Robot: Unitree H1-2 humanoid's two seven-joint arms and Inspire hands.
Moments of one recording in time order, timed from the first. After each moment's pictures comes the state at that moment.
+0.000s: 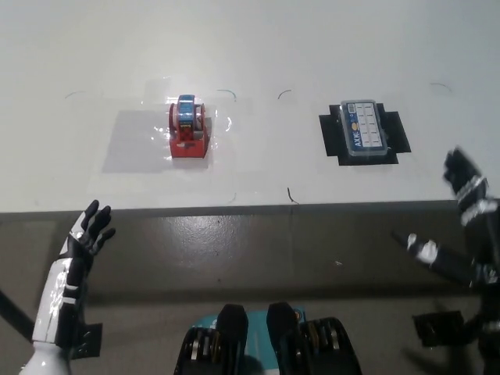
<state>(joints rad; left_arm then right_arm) 0.06 0.15 0.06 -0.28 0.01 -0.20 -0.05 -0.18 -0.14 -0.07 -0.11 0.05 -0.22 0.06</state>
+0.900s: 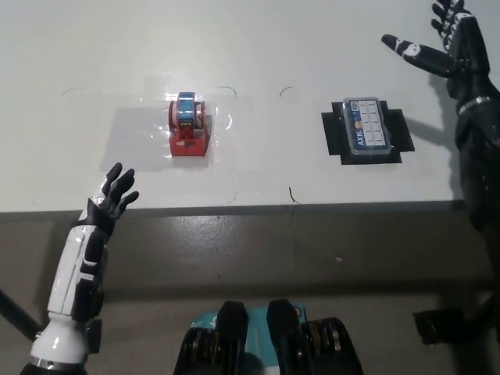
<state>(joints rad) -0.03 0.14 0.01 -0.37 0.03 -0.14 -0.07 -1.05 -0.24 -0.14 1.05 0.06 -0.24 0.00</state>
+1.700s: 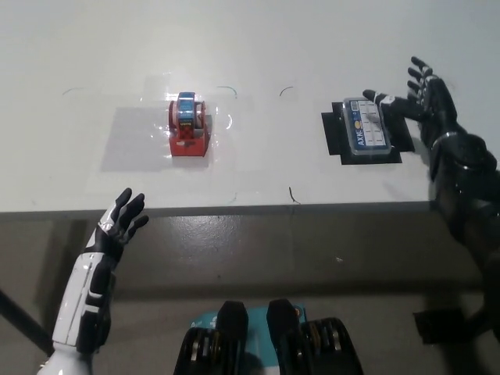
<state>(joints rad) 0.07 0.12 -0.01 -0.44 0.02 -0.15 -0.08 -1.10 -0.21 -0.15 1.44 0.08 -0.25 -0.05</state>
